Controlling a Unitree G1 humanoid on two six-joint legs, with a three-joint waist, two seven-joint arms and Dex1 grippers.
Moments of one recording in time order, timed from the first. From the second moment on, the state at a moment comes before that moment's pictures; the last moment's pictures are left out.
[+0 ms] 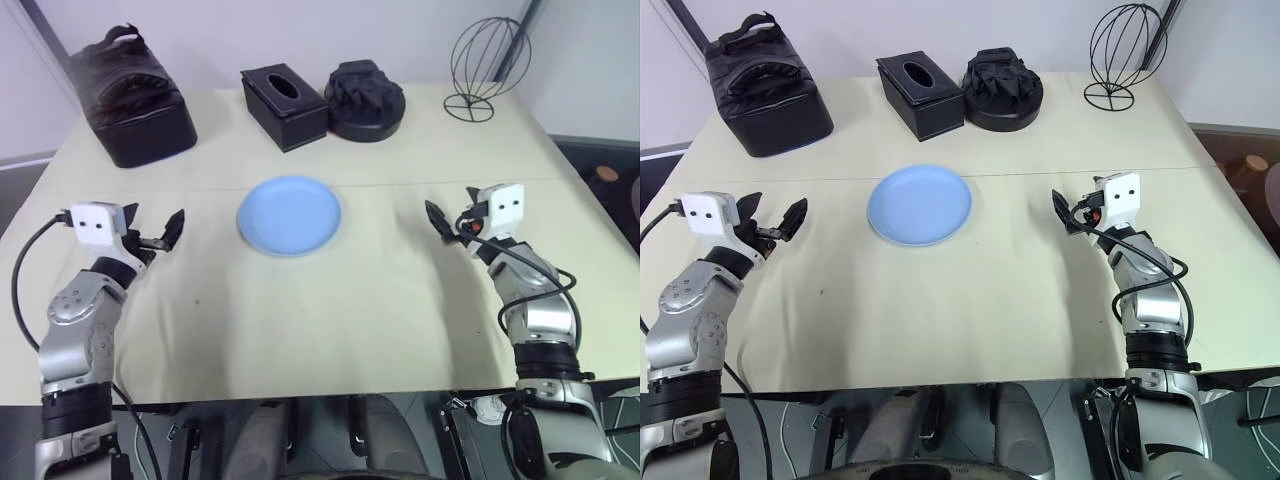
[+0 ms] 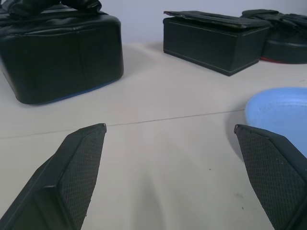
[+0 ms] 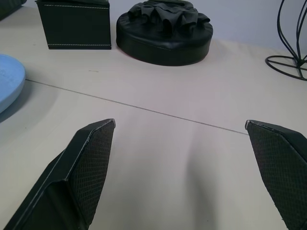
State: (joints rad) left arm -0.21 0.49 0.38 -0.02 -0.40 0.27 -0.41; right arm -0.43 -0.43 -0.20 0.27 0.21 0.09 0.45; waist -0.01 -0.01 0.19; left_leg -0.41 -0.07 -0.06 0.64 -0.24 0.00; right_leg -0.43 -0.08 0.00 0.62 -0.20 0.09
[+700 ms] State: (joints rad) left arm -0.21 0.49 0.38 -0.01 -0.40 0.27 -0.41; right arm -0.43 -0.43 -0.20 0.28 0.21 0.09 0.44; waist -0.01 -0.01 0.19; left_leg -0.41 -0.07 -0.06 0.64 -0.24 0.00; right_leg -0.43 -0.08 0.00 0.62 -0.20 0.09
